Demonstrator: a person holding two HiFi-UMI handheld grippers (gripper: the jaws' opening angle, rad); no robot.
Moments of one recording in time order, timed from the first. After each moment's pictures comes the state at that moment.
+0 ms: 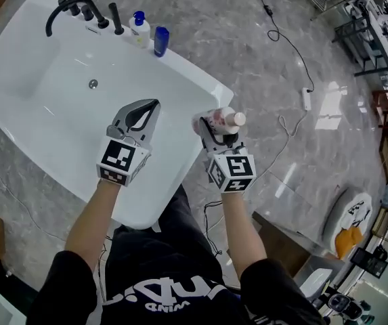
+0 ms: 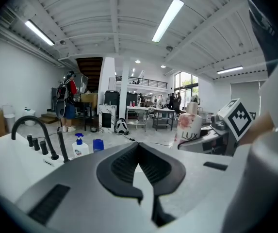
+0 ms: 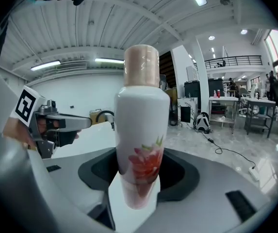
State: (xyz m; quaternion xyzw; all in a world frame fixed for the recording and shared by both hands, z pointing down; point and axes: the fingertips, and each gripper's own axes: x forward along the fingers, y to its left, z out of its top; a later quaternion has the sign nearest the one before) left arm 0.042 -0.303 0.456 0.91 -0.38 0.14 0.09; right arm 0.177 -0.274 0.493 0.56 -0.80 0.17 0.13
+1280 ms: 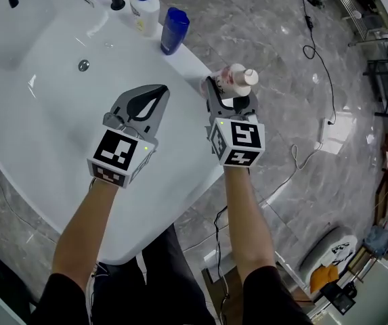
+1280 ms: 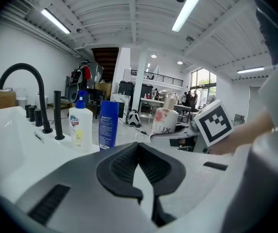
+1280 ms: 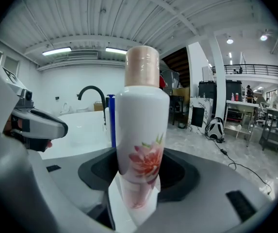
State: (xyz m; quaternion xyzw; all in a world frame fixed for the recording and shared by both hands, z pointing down) left arm 0.062 -0.442 0.626 0.87 -0.44 0.14 0.15; right arm 0.170 -0.498 0.660 0.51 -0.83 0.12 0.18
